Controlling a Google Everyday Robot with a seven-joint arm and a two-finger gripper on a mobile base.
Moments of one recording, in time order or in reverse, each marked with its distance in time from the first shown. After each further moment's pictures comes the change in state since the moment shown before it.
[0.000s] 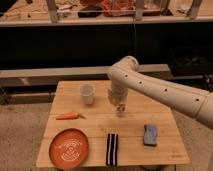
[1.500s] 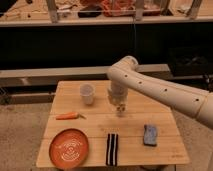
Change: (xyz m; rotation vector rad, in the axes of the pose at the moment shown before) arm -0.001 0.000 -0.001 -0.003 0.001 -0.044
